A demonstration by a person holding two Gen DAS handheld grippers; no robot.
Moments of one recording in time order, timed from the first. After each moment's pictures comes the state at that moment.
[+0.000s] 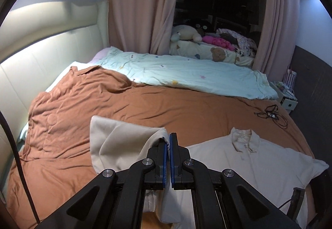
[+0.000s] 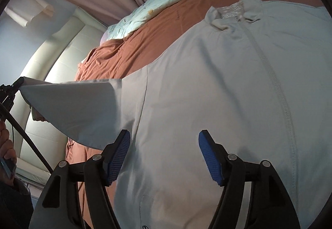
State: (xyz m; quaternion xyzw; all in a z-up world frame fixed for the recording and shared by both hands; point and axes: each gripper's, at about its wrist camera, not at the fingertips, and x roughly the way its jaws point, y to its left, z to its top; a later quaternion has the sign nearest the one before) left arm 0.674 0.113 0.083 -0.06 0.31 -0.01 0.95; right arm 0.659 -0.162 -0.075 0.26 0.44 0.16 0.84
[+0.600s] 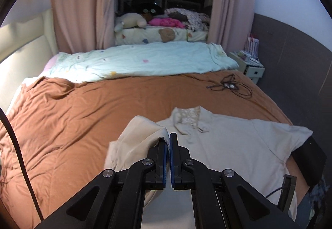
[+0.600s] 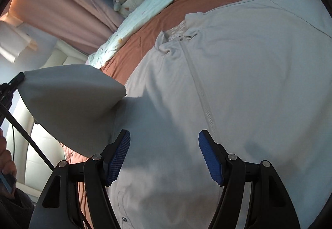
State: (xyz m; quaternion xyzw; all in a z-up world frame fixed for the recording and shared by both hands) left arm 0.692 -0.072 0.065 0.00 0.35 -0.14 0.93; right arm 0.574 -0.258 -0.050 0.33 0.41 0.08 0.85
